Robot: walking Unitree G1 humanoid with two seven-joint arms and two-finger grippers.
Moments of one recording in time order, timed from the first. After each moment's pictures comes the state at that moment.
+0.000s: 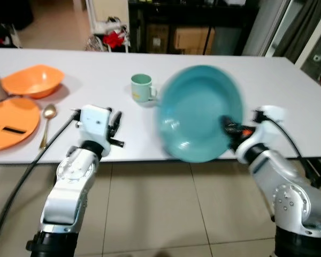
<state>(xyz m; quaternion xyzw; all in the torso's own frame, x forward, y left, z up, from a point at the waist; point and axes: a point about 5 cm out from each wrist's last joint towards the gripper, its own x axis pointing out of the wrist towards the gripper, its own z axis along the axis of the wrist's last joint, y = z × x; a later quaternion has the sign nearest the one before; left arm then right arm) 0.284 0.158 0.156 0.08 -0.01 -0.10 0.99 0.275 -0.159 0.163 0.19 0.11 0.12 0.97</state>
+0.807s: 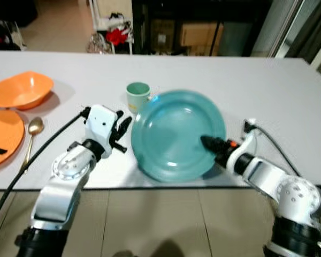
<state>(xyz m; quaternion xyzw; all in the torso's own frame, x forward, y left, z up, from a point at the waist) 0.282 0.162 0.160 0.13 0.02 -0.21 0.97 0.277 -0.143 0.127 0.36 0.29 0.18 0.87</state>
